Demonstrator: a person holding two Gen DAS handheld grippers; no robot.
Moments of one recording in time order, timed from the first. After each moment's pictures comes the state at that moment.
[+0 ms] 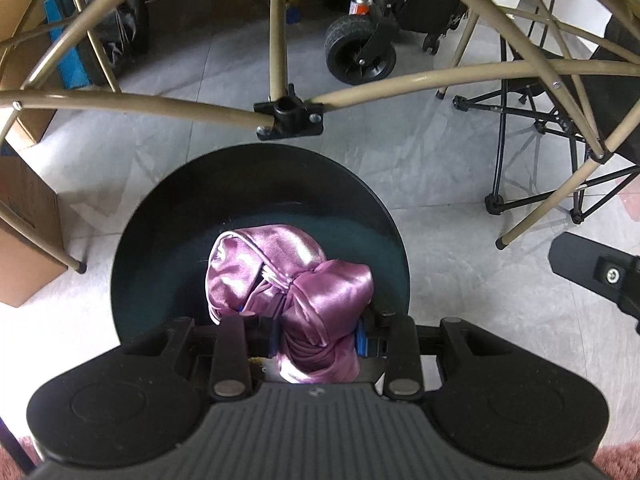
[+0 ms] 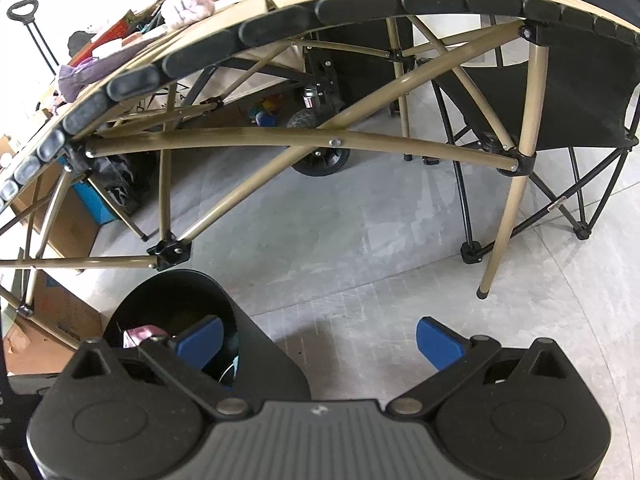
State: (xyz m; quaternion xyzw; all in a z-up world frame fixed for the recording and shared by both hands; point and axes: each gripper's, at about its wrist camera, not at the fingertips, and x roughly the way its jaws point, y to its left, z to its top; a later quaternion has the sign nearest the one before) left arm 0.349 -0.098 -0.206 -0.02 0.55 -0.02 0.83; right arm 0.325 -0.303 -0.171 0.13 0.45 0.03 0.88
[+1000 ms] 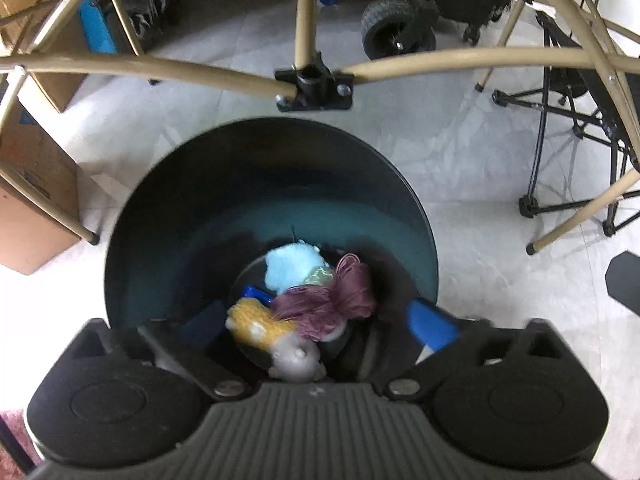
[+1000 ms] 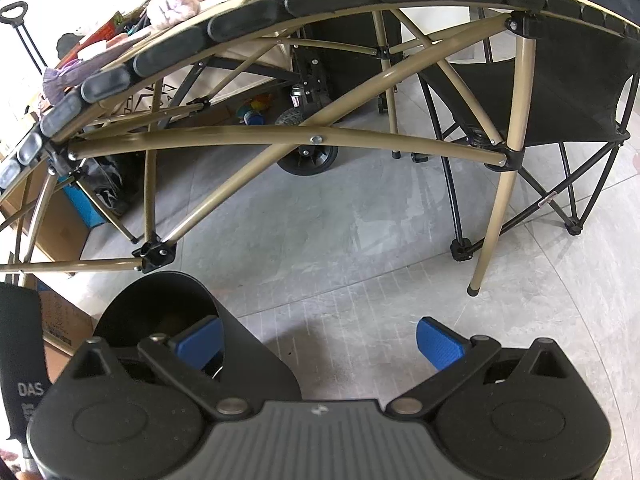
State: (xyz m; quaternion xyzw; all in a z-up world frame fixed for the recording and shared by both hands) left arm 0.359 -0.104 -0.226 -0.03 0.57 0.04 0.82; right arm 0.326 -0.308 -0.174 0.13 0.46 0.02 0.88
